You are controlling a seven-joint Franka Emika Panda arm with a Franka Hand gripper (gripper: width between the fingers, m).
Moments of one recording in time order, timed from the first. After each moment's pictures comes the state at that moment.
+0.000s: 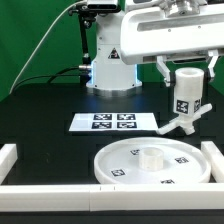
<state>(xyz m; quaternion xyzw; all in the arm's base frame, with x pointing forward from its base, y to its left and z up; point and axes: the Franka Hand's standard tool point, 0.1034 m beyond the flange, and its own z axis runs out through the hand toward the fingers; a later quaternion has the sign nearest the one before) 0.586 0.090 0.158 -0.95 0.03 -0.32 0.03</state>
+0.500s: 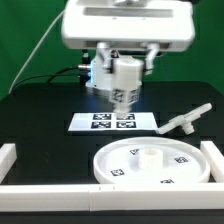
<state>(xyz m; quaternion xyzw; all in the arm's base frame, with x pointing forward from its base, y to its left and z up) 0.565 -0.018 0.162 -0.95 -0.03 -0.32 -0.03</state>
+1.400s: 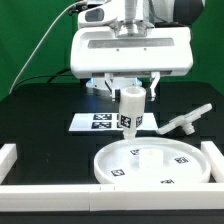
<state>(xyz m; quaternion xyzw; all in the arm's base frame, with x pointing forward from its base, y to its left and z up) 0.553 0.009 0.118 -0.96 0.00 -0.28 0.00</state>
